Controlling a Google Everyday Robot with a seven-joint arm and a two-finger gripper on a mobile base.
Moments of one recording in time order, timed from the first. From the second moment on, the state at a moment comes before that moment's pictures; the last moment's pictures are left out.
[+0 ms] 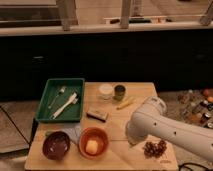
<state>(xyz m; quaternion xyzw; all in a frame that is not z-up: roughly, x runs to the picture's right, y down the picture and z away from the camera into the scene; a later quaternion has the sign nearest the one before) 0.137 0.238 0.682 -0.25 -0.17 -0.38 0.87</state>
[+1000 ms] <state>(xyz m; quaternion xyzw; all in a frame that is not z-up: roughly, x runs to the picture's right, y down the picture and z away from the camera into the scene) 0.155 0.231 0.756 -0.24 -0.14 -0.30 0.91</state>
